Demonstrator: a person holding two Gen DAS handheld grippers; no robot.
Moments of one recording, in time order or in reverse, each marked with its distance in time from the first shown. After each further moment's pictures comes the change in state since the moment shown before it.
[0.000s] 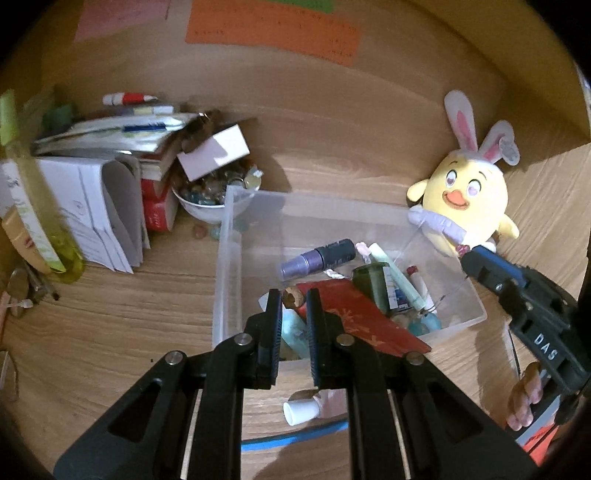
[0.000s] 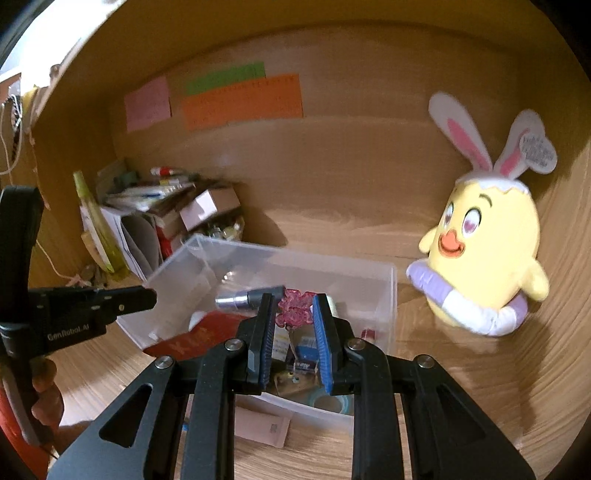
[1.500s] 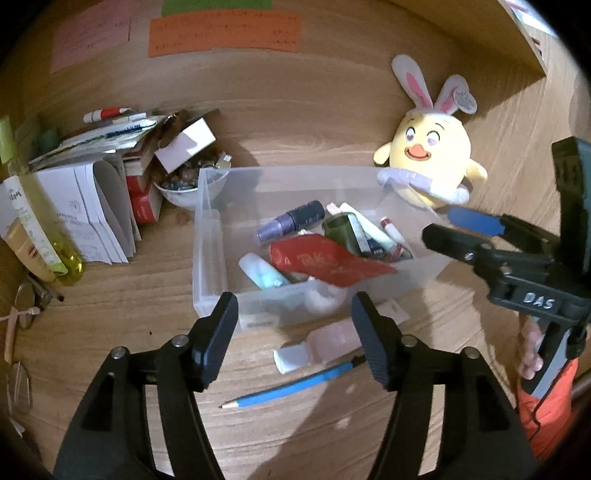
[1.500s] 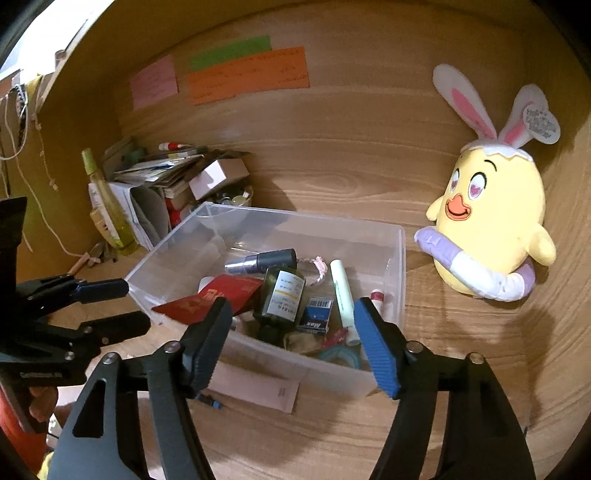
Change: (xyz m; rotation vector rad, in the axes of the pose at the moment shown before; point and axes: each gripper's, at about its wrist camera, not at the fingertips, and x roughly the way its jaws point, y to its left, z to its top) left arm -0.028 -0.018 -0.038 0.165 0.017 -0.028; right arm -0.018 0.002 -0.017 -0.007 0.061 0.038
